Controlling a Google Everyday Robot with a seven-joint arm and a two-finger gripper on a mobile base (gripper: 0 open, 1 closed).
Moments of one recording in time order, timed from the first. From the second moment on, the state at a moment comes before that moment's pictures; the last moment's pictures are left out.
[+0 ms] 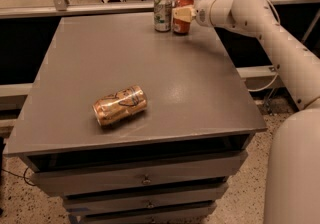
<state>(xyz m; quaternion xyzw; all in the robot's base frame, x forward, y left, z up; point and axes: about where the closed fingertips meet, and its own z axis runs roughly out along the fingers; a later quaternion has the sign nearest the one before) 0.866 -0.100 0.895 -0.25 0.75 0.22 0.57</state>
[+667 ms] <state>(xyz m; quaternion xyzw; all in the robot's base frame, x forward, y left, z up) 0.857 -0.097 0.885 -0.25 0.76 0.22 0.56</state>
